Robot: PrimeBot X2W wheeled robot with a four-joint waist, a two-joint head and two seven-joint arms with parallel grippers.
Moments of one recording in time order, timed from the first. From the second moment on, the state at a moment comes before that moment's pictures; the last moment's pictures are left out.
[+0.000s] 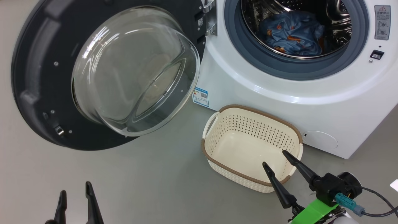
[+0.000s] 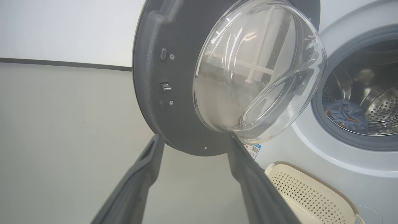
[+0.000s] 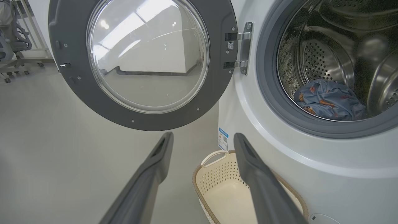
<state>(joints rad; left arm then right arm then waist) 0.16 0.04 -0.04 -0.04 -0.37 0.23 -0.26 -0.11 -0.26 0.31 0.17 0.23 0.13 -0.26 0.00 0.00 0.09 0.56</state>
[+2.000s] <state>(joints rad) -0.77 0.41 0.67 0.96 -1.08 -0.10 -0.02 0.03 -0.29 0.21 0.12 0.22 0.13 -0.26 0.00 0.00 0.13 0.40</state>
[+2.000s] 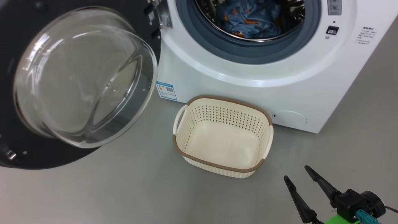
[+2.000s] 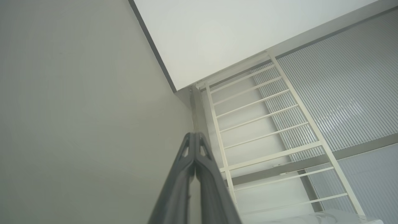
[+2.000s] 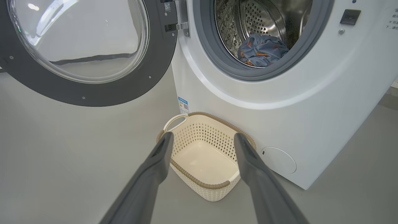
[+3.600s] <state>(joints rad) -0.86 0.47 0.67 1.05 -1.26 -0.07 0.51 0.01 -0.36 0.24 0.11 0.23 0.13 -0.26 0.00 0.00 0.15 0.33</state>
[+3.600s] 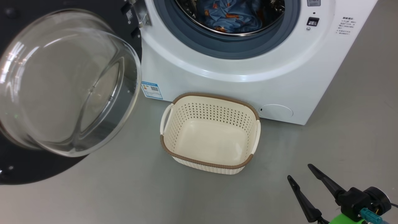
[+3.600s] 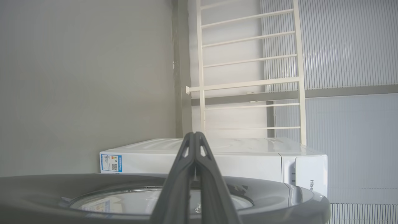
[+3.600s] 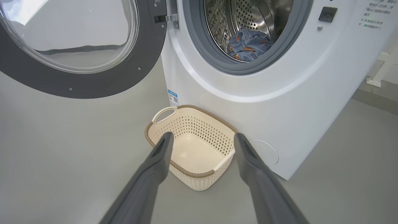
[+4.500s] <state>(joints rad) -0.74 0.42 0.62 0.81 -1.29 0.09 0.87 0.02 -0.29 0.24 0.13 0.23 0.13 -0.26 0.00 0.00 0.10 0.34</state>
